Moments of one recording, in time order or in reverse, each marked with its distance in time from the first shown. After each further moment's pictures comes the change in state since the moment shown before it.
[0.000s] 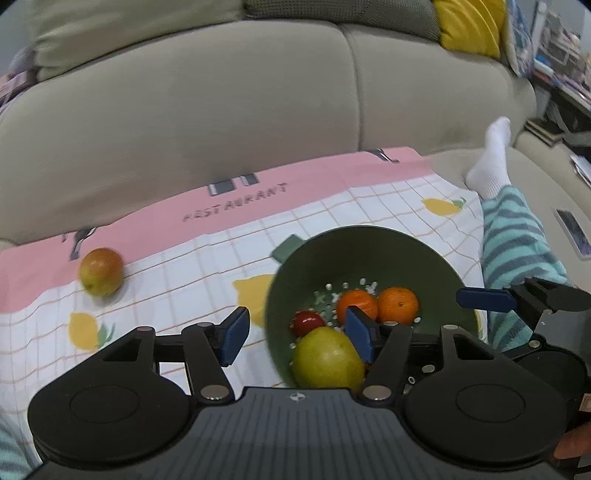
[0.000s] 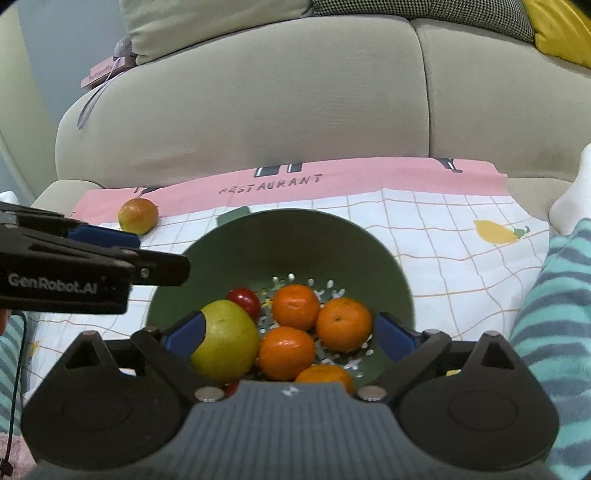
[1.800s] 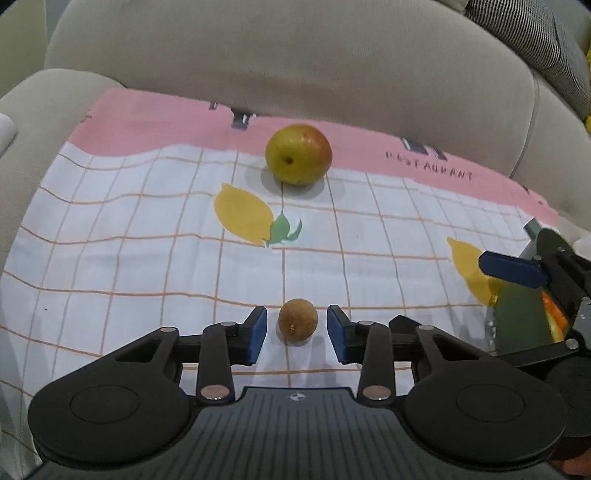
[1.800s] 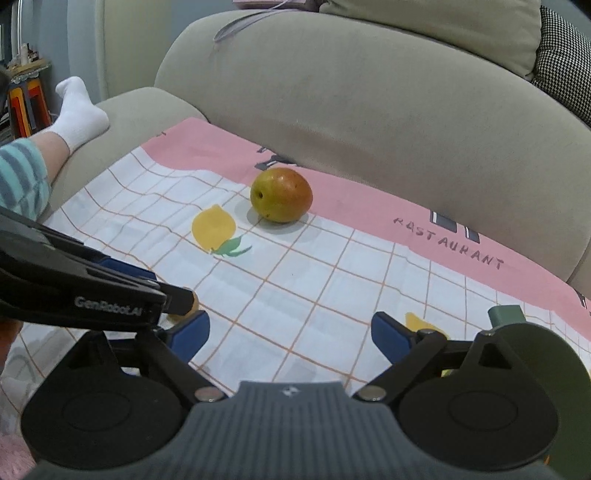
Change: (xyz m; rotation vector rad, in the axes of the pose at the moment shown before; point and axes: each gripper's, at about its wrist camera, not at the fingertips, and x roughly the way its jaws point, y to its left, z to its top) left arm 0.040 0.188 -0.094 -0.405 0.048 0.088; right arm 0.107 0.188 0.007 -0.465 -0.005 0.083
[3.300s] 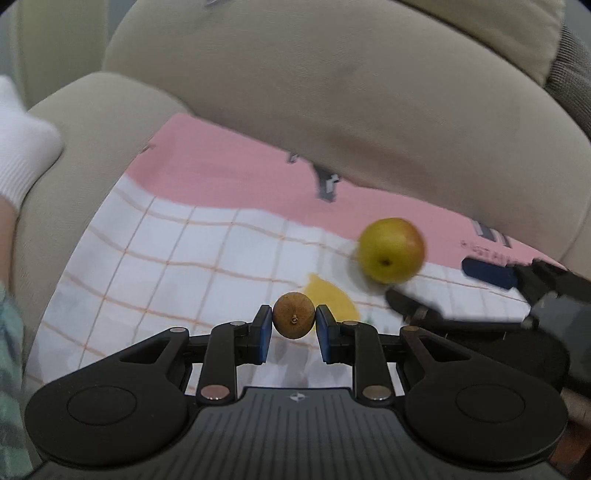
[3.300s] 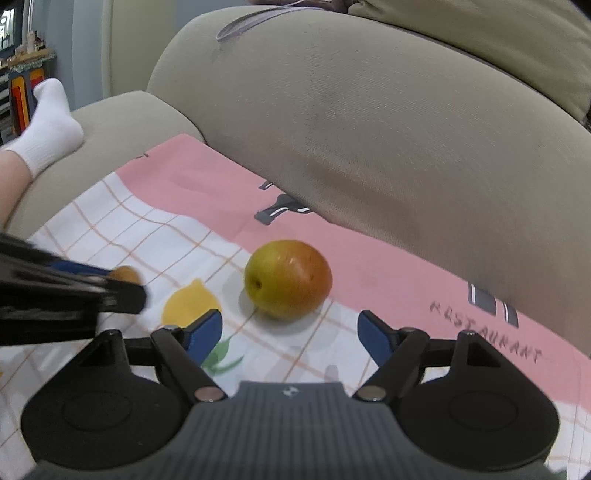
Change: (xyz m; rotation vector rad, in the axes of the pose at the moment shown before) left arm 0.006 0.059 0.055 -0.173 -0.093 0.113; right arm 0.090 0.009 0.081 -0.069 -0.028 -0.003
